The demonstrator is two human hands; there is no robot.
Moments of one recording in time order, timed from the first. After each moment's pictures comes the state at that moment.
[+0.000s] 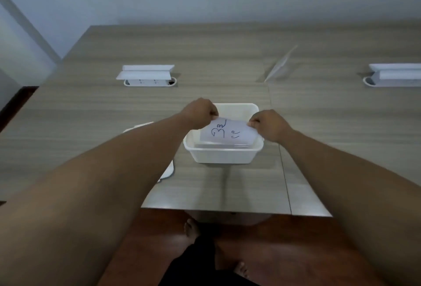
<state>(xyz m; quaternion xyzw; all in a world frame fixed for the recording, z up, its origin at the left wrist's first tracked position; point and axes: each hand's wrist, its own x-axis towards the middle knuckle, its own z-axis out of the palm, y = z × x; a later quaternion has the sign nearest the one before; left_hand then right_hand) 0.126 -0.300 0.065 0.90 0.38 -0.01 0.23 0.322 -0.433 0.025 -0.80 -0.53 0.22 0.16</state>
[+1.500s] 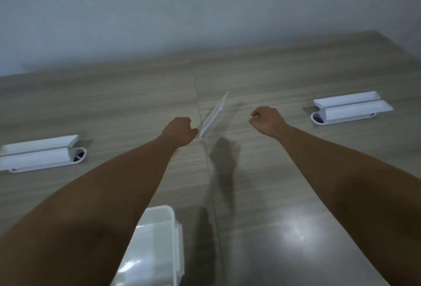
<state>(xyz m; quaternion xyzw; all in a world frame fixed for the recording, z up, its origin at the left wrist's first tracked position) 0.473 -0.175 0.025 0.87 0.44 -0.09 0.20 0.682 -0.334 0.034 -0.89 -0.34 0.23 0.19</state>
